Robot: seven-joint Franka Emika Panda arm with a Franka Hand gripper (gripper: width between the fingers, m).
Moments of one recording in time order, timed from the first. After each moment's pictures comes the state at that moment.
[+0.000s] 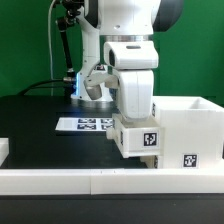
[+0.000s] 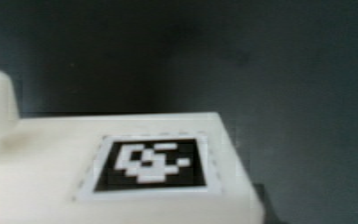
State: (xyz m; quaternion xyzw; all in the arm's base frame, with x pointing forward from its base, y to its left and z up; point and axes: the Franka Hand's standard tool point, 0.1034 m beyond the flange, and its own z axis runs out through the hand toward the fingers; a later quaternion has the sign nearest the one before) arm 0.547 0.011 0.054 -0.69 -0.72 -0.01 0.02
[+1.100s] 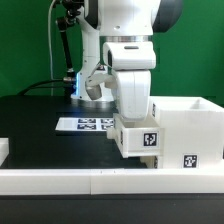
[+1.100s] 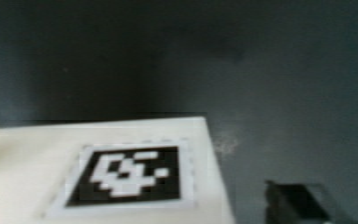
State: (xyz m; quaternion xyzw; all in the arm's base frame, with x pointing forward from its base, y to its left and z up) arm 0.544 0.011 0.055 -0.70 -0.71 -0.01 0.02
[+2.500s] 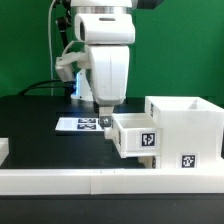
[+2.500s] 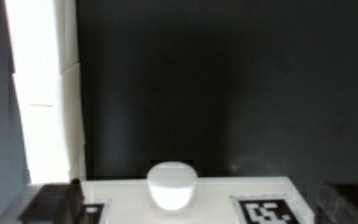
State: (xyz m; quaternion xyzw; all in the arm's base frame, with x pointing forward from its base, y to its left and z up) arm 0.591 -0.040 0.090 -0.68 -0.73 0.00 0.02
